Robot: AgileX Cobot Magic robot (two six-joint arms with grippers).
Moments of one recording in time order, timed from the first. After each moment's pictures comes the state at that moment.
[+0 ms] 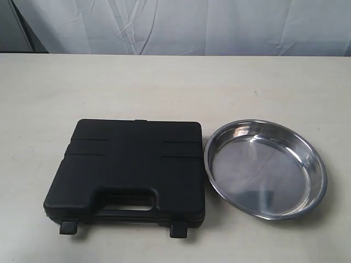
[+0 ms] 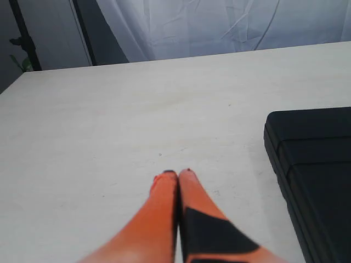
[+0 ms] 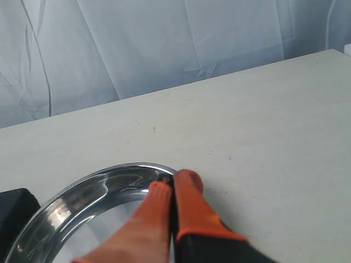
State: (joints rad) left arm 0.01 0.00 0.00 0.34 0.35 -0.28; right arm -0.05 0.00 0.00 0.22 0.29 0.03
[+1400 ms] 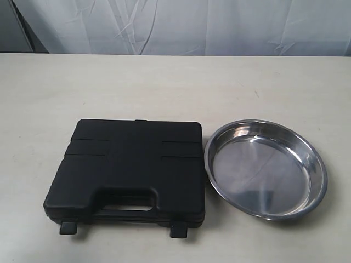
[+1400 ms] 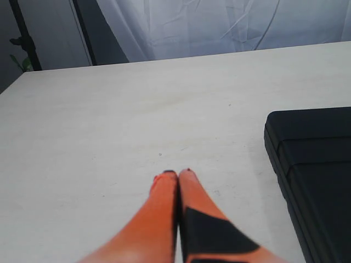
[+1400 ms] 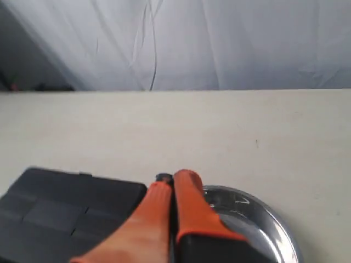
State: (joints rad) left arm 0.01 0.00 0.00 0.34 0.35 -0.28; right arm -0.05 0.61 -0.60 0.78 0.63 -0.59
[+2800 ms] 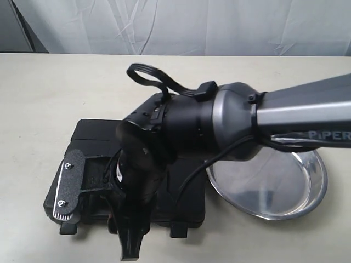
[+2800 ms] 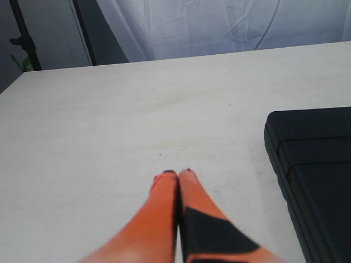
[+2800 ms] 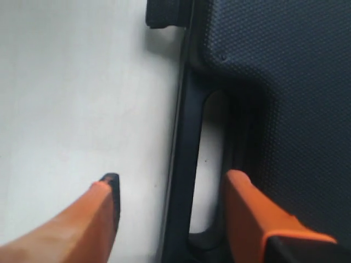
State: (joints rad) left arm 0.01 0.00 0.00 0.34 0.35 -0.28; right arm 1.07 1.88 -1.22 0.13 0.68 -0.70
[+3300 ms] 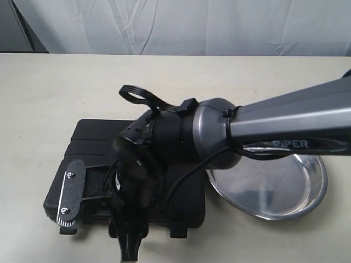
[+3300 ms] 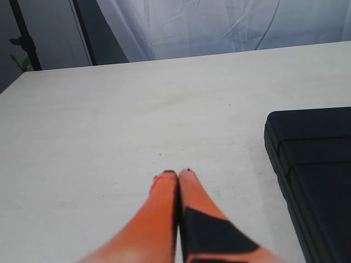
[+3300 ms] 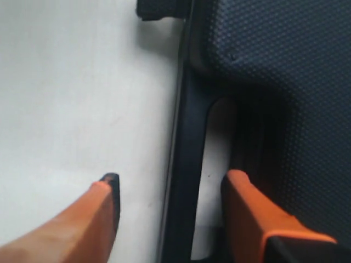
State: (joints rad) left arm 0.01 0.00 0.00 0.34 0.35 -0.28; right arm 1.07 1.96 -1.22 0.12 0.62 -0.70
